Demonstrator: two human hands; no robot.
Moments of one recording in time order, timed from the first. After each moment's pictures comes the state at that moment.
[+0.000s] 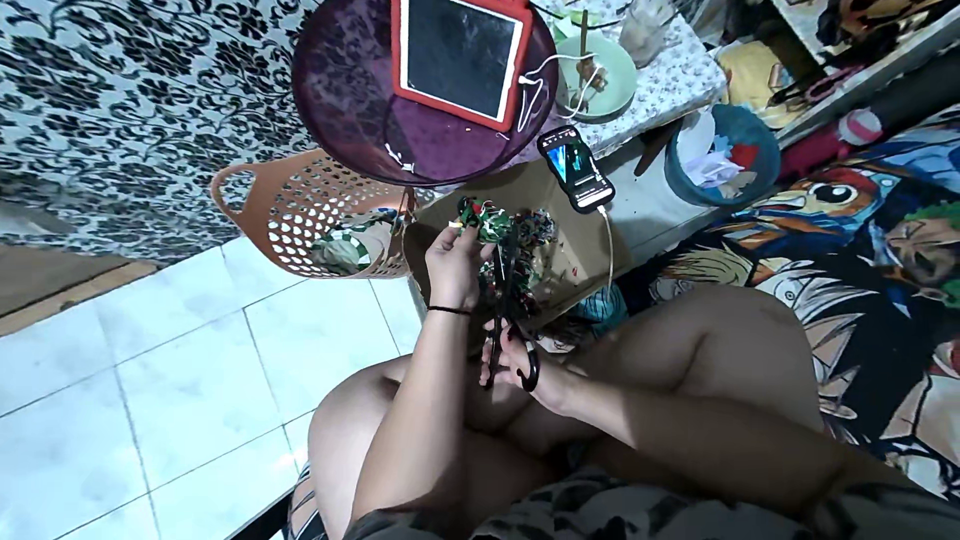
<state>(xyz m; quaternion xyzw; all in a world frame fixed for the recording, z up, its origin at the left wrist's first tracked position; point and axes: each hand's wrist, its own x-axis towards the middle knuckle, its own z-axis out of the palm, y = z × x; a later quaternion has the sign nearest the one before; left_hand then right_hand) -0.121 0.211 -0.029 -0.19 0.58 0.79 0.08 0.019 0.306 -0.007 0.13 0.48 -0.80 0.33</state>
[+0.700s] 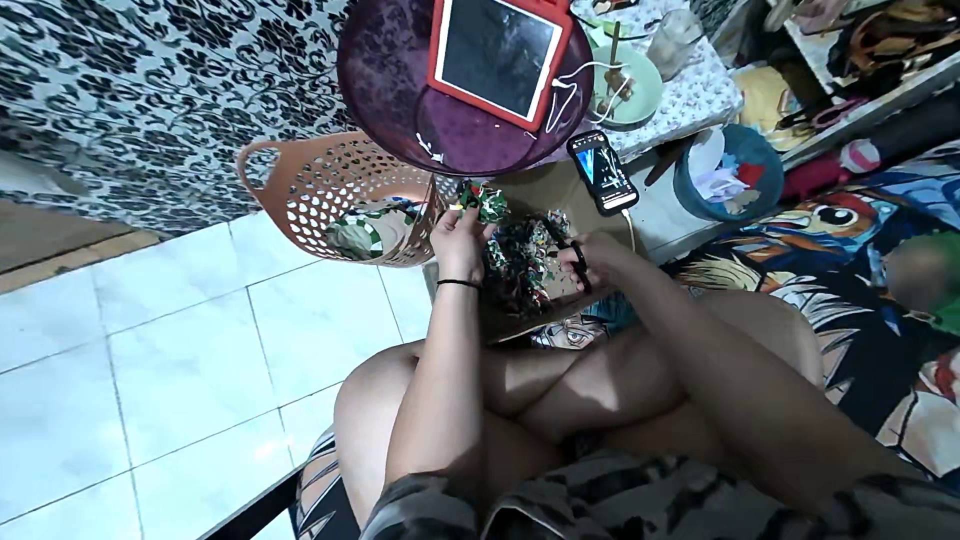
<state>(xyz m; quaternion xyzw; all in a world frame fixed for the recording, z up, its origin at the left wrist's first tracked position) -0.145 0.181 -0.033 -0.23 0.55 0.80 0.02 -0.109 0.380 -0.026 0.30 0.70 -0.54 0.35</state>
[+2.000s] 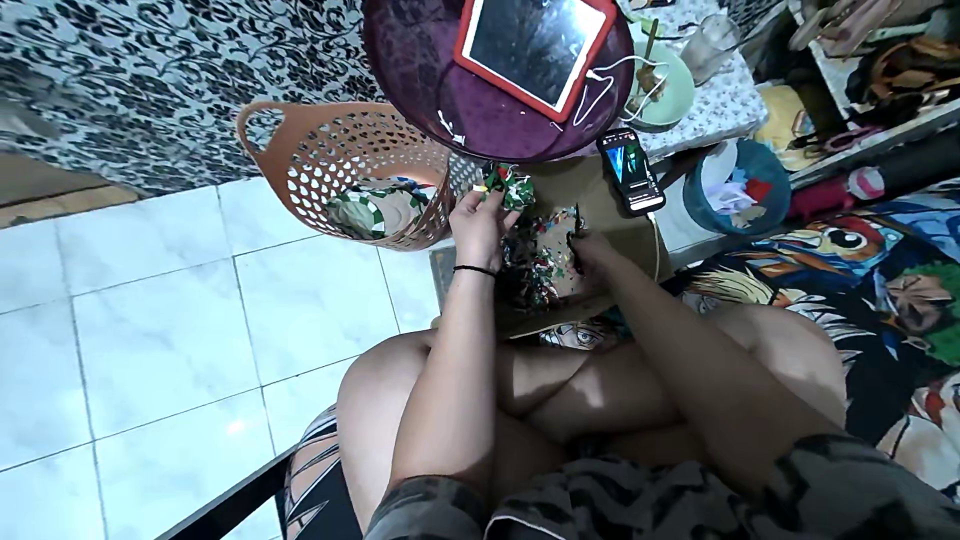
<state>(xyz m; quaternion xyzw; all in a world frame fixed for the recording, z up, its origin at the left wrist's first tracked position) -0.152 0.168 -0.032 -0.23 0.53 0.82 0.05 -0.139 0.364 -0.124 0.32 0.78 -0.47 0.29</state>
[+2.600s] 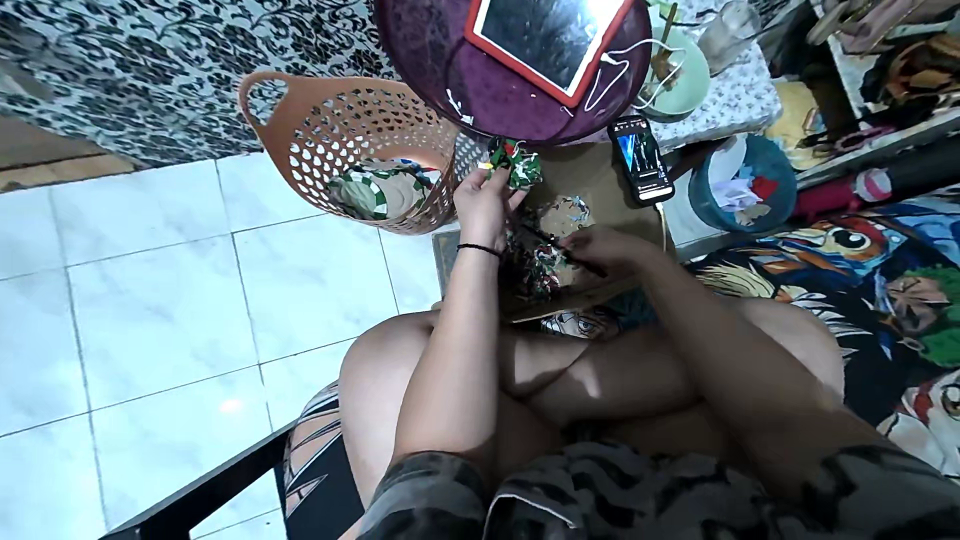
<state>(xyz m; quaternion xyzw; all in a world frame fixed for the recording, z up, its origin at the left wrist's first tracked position) -0.153 0.164 -0.030 -0.22 0.51 0.83 0.05 -0.123 0.361 -0.048 0.08 0.81 -0.35 0.46</state>
